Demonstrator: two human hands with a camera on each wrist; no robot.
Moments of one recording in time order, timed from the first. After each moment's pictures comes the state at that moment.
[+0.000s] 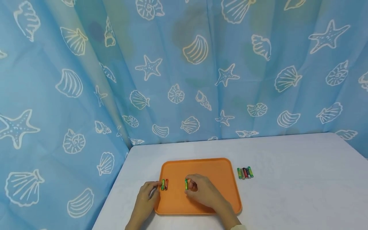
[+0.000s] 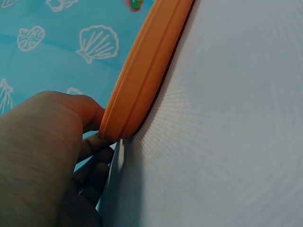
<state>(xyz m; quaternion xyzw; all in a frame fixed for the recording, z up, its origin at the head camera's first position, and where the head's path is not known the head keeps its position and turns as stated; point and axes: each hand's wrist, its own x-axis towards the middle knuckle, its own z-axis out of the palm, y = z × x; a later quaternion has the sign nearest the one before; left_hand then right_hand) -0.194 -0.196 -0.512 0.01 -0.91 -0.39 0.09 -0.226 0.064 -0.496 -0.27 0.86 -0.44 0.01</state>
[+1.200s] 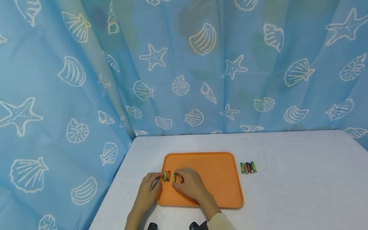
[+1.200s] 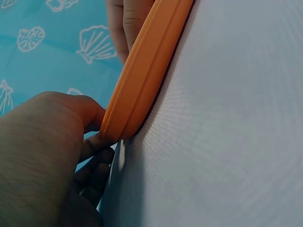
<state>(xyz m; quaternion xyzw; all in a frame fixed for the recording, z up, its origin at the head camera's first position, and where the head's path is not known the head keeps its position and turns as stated) -0.190 -0.198 -0.513 -0.01 -0.91 -0.39 0.11 -0.240 0.004 -0.514 -0.28 0.89 -0.36 -0.05</state>
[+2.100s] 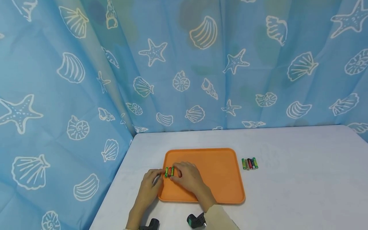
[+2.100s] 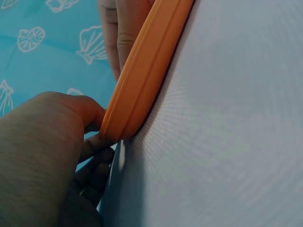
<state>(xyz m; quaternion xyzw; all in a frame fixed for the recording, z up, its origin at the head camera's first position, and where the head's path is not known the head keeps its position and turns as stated) -0.189 -0.198 -0.514 -0.01 -0.91 -0.39 0.12 -0.248 -0.012 -0.513 -0.26 0.91 -0.33 -0.07</state>
